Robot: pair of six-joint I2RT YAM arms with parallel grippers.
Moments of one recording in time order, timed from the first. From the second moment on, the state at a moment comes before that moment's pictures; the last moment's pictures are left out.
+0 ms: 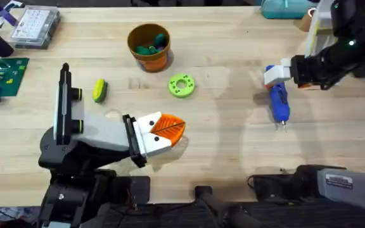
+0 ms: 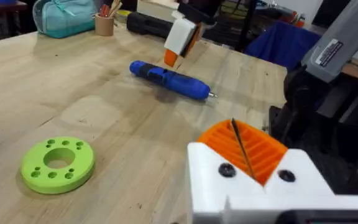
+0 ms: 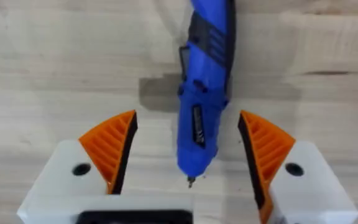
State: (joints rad) left arm -0.10 0.00 0.01 -0.11 1.13 -0.12; right arm -0.08 1.39 1.06 -1.01 -0.07 -0.04
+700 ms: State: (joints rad) left arm -0.10 0.00 0.01 -0.11 1.13 -0.12; right arm -0.12 1.65 1.05 -0.81 -0.07 -0.18
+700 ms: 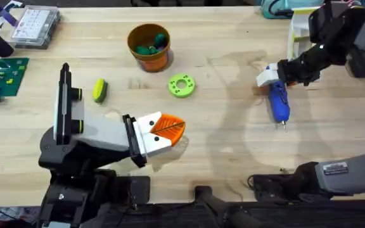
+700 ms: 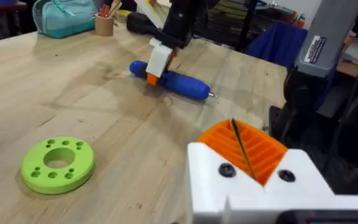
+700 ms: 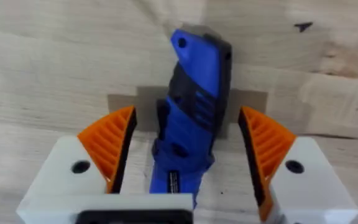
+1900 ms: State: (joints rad) left arm -0.10 0.00 0.01 -0.11 1.13 -0.12; right arm -0.13 1.72 1.07 -0.76 -0.05 -0.18
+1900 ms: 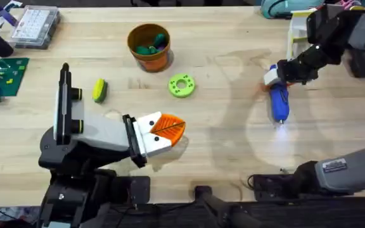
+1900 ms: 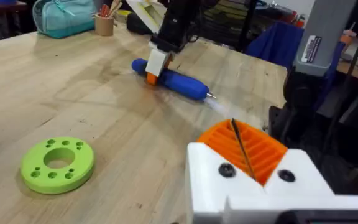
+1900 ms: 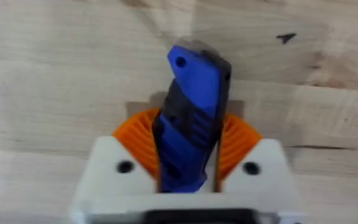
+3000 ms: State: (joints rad) left arm -0.10 0.00 0.01 -0.11 1.13 -0.12; right arm -0.13 1.67 1.18 -0.87 -0.05 -0.19
